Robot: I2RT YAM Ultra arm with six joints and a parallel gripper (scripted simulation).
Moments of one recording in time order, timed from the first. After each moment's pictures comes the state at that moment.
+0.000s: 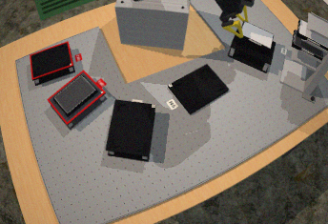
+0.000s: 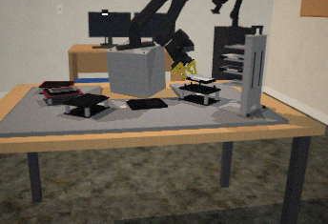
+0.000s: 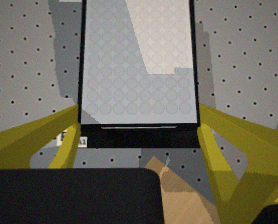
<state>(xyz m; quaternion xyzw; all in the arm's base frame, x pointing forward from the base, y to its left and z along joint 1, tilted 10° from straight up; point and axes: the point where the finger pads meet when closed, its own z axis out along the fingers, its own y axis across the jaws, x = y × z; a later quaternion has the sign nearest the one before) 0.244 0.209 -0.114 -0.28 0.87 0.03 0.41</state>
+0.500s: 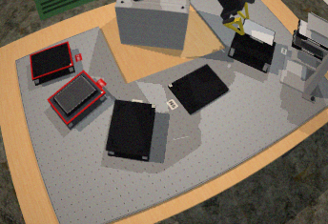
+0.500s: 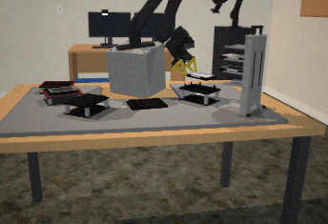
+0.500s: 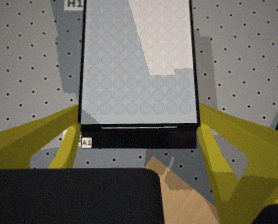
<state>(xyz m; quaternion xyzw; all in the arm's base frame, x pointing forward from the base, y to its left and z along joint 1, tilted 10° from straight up) 0.242 0.211 -0.100 -0.28 0.87 0.04 0.41</state>
